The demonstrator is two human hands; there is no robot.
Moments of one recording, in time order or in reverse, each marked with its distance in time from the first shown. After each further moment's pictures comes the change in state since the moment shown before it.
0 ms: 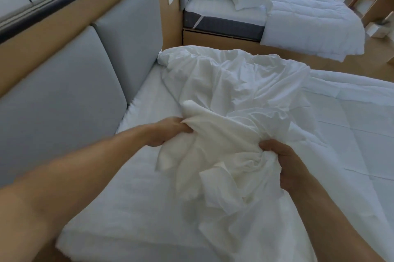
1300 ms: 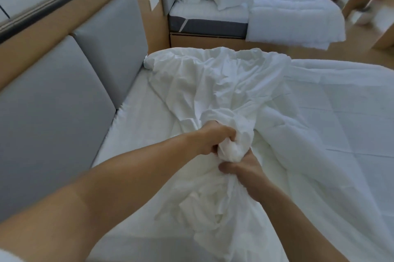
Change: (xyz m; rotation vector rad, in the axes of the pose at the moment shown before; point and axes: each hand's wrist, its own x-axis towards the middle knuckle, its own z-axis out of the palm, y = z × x) left_hand 0.006 0.057 0.186 -0.109 0.038 -0.127; right_hand -0.042 0.056 -0.015 -0.313 -0.017 -0.158
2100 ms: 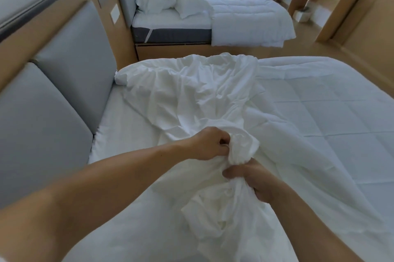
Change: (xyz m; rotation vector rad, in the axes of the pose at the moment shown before) left_hand -0.001 0.016 -0.049 0.922 -0.268 0.642; right_hand -0.009 -0.028 0.022 0.084 0.067 0.204
